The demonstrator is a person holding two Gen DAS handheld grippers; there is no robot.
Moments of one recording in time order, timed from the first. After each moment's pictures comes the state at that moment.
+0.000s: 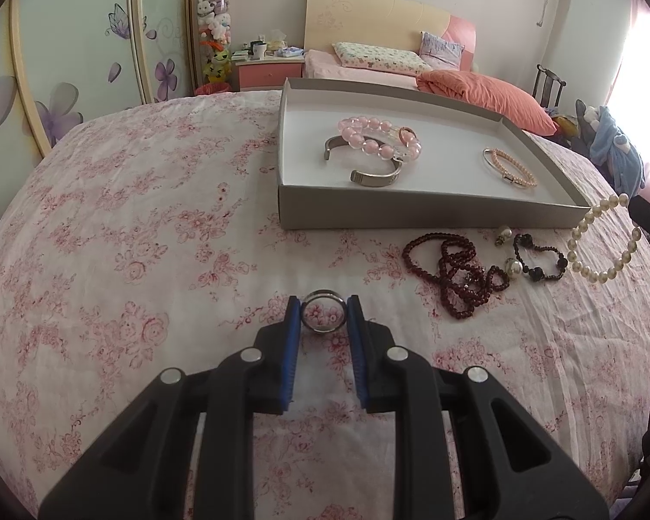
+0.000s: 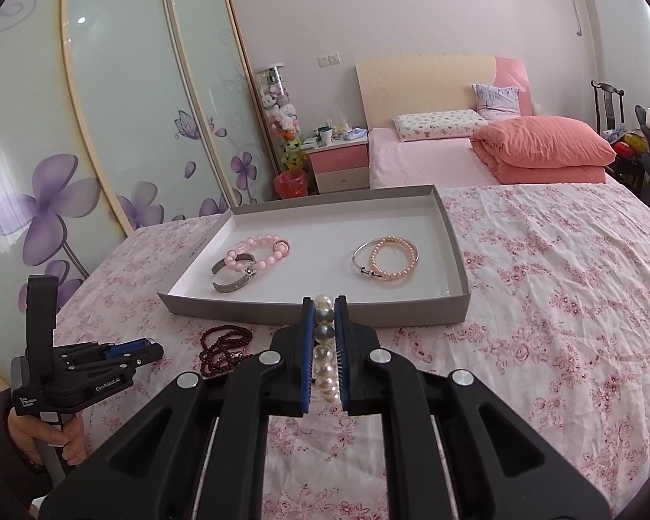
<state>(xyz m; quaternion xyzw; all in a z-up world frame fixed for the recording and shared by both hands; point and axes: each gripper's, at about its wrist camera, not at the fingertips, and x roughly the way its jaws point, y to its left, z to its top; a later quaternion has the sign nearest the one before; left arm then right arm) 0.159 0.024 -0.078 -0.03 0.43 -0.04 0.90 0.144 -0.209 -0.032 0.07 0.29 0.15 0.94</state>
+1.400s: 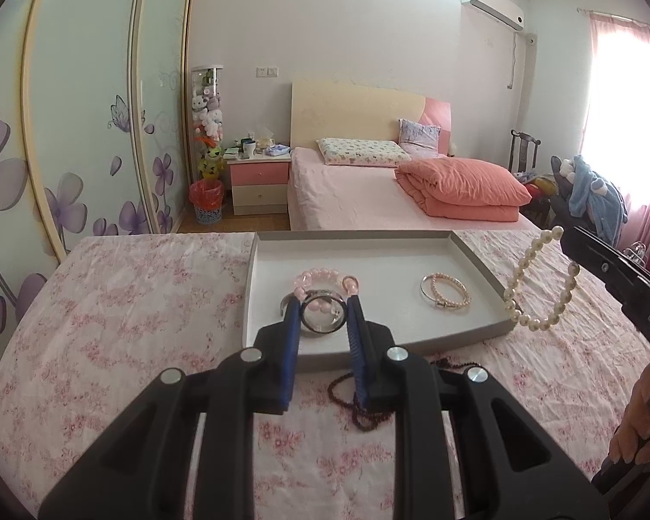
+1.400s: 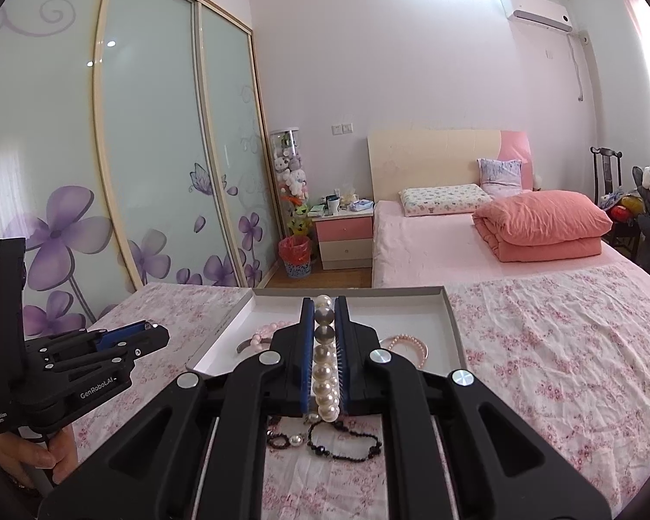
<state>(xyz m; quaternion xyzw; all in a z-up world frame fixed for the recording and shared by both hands) 0.143 -0.018 0.026 -0.02 0.28 -0.05 0.96 0.131 -0.188 0.030 0.05 0.17 0.15 0.97</state>
